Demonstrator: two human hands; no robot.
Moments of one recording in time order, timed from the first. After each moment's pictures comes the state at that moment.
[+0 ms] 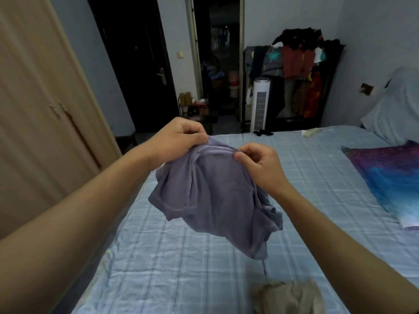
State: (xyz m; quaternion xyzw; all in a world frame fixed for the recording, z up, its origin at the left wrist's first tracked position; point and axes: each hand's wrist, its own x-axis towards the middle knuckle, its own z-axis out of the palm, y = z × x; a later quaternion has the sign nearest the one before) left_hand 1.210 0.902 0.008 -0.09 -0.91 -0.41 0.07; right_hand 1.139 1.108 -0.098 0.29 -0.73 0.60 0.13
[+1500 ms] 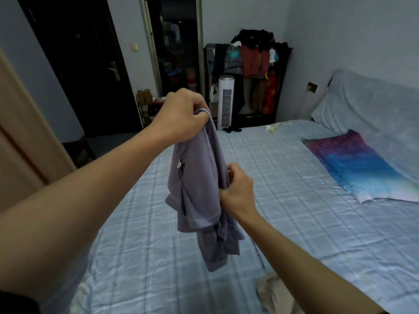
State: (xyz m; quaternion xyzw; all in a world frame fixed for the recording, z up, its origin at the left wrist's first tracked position) left_hand 1.145 0.837 0.022 -0.16 -0.92 -0.28 0.22; right_hand 1.161 0.986 -0.161 0.08 -0.82 0.54 0.19
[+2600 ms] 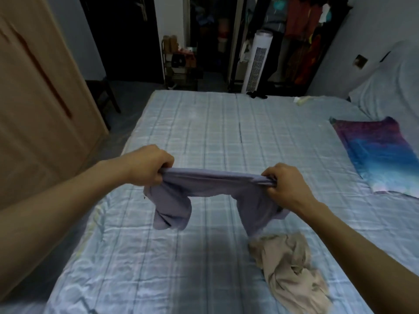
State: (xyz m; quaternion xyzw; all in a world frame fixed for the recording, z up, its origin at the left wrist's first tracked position) left_hand 1.233 0.717 -0.164 -0.19 -0.98 0.00 -0.09; right_hand 1.193 1.086 -0.206 0.20 -0.97 0.16 0.04
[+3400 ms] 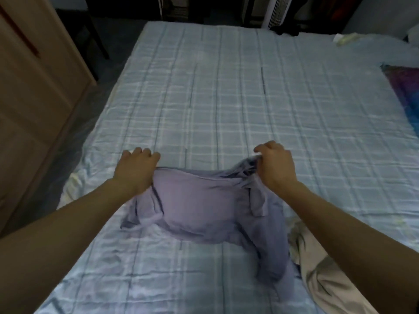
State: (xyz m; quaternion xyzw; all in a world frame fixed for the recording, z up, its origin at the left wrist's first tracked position) left_hand 1.180 0.661 -0.470 0.01 -0.99 0.10 -0.13; right_hand 1.095 0.996 -0.456 0.16 -0.98 0.10 0.00
